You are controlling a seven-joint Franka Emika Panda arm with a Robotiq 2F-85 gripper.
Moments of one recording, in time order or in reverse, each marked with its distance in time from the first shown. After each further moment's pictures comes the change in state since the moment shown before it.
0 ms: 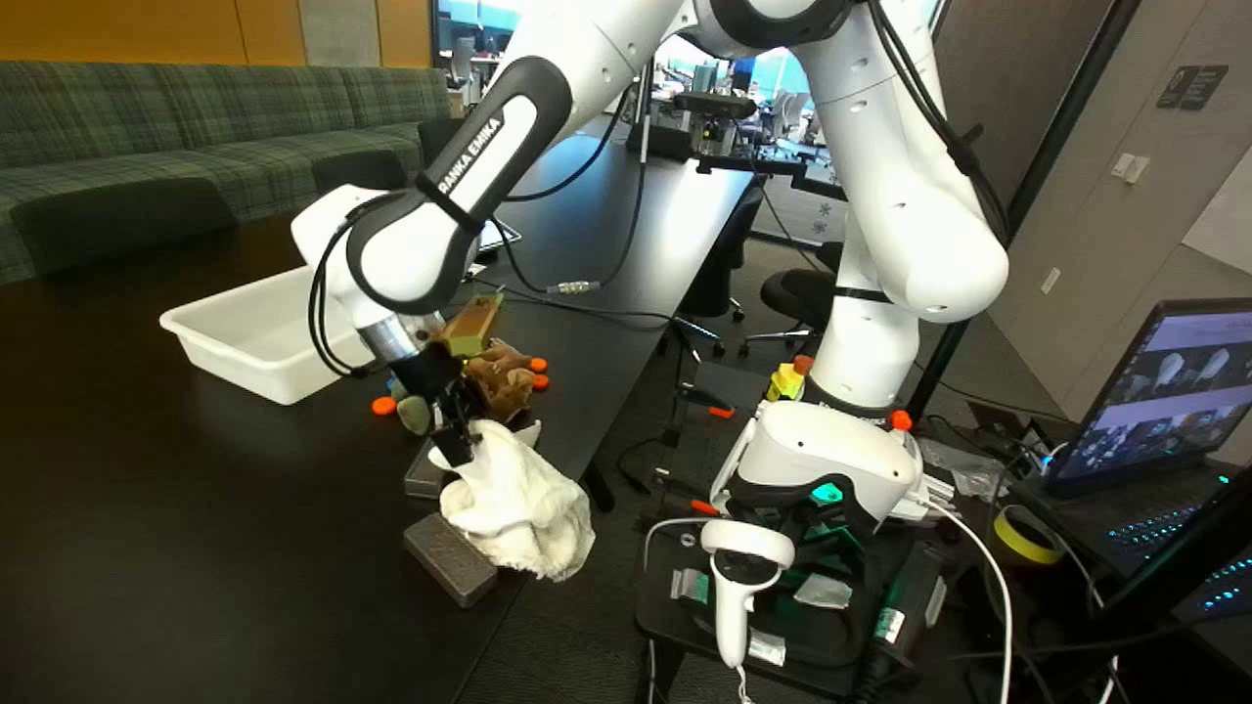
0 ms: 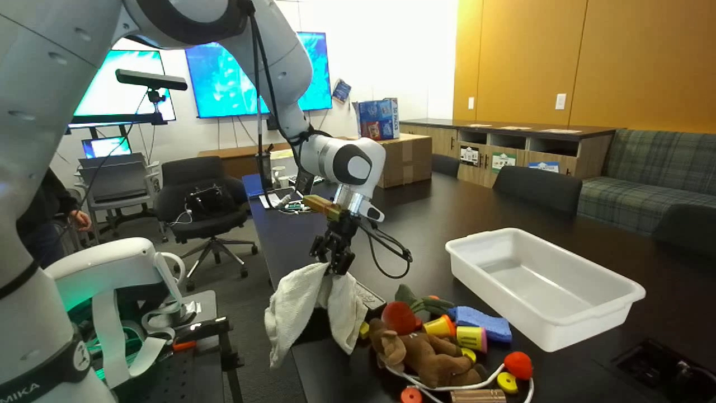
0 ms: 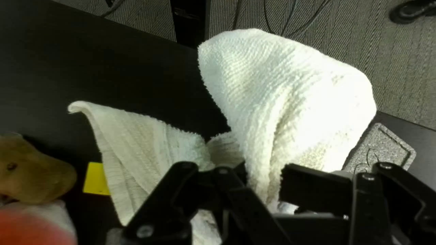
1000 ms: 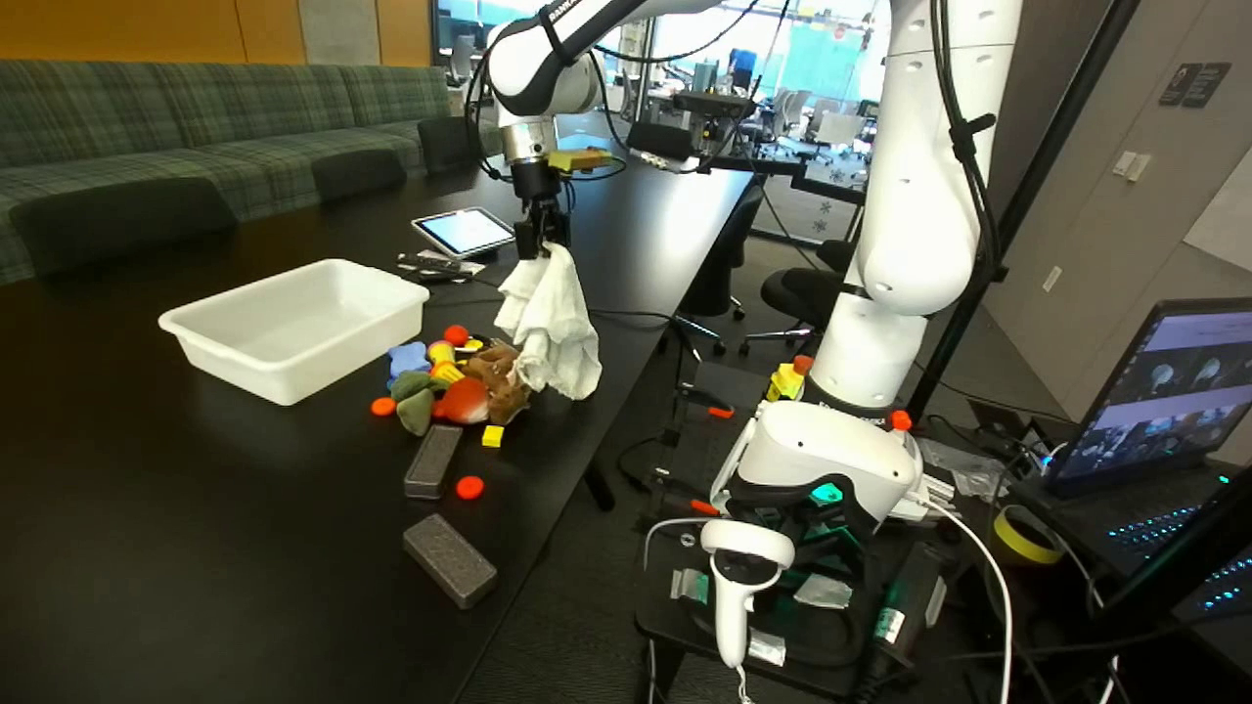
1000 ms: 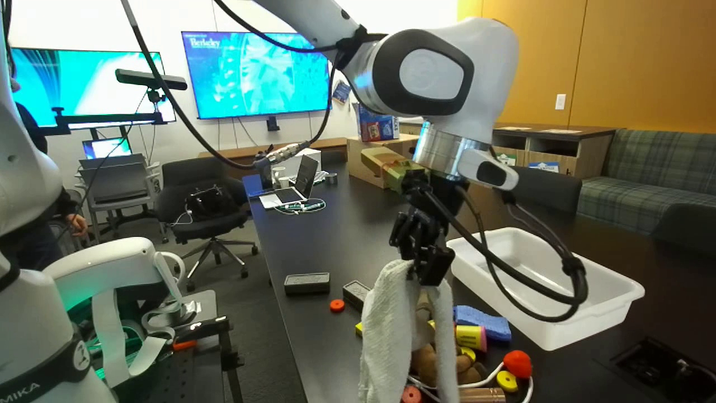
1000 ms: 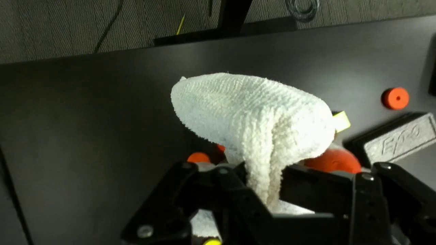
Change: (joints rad) arm -0.358 -0.383 -0.249 -0.134 0.061 -0.024 -0.159
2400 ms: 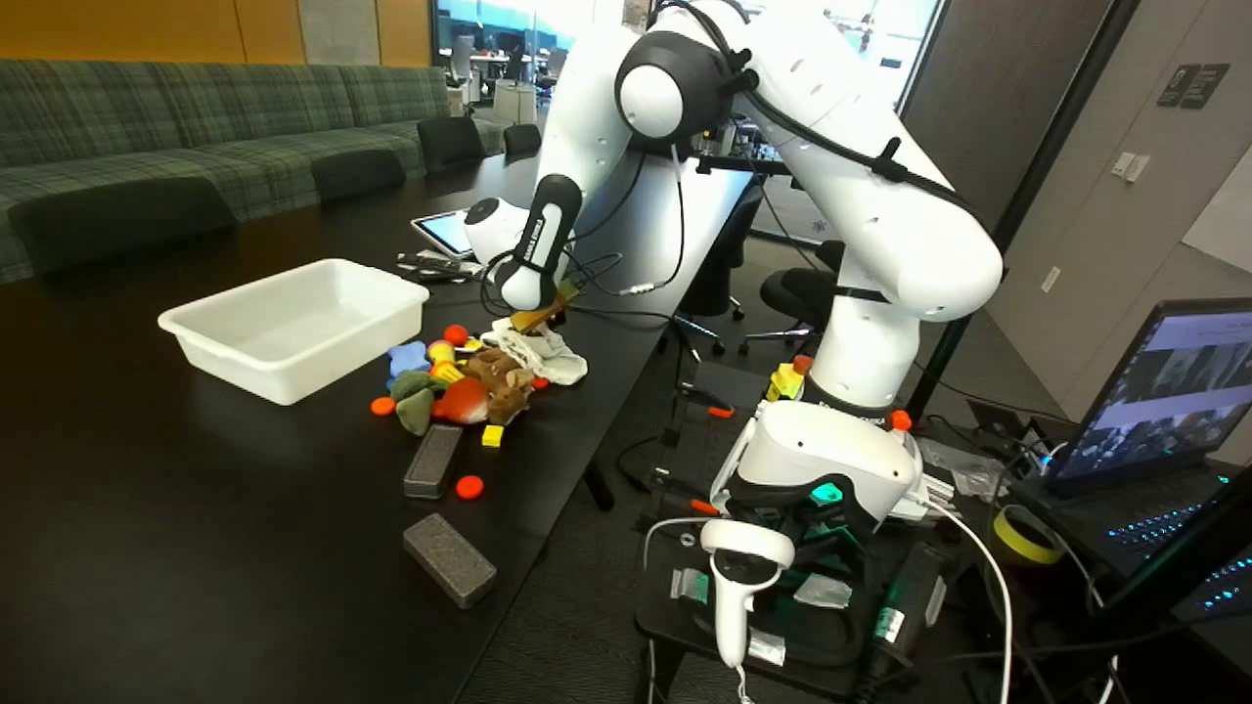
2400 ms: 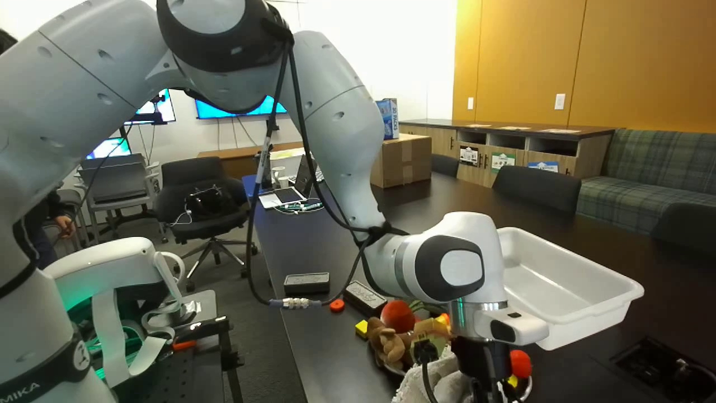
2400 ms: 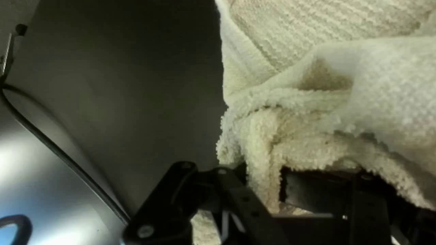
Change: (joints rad) arm 0.300 0.667 -0.359 0.182 -0.302 0.572 0.806
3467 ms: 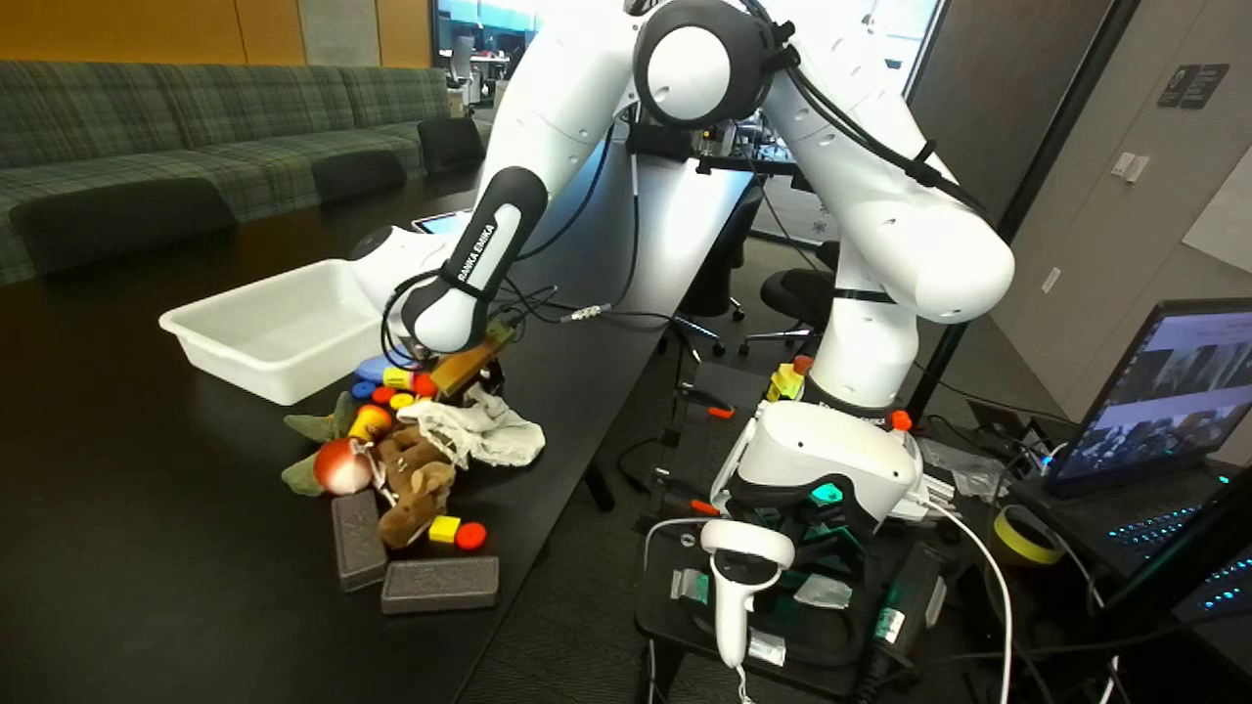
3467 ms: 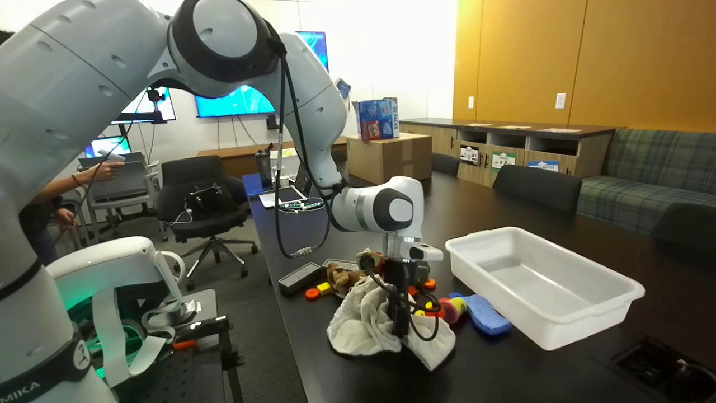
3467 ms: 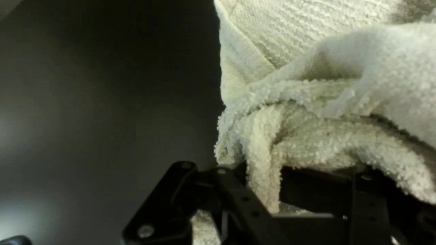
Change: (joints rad) arm 0.143 -0.054 0.278 0.068 0.043 -0.278 0.039
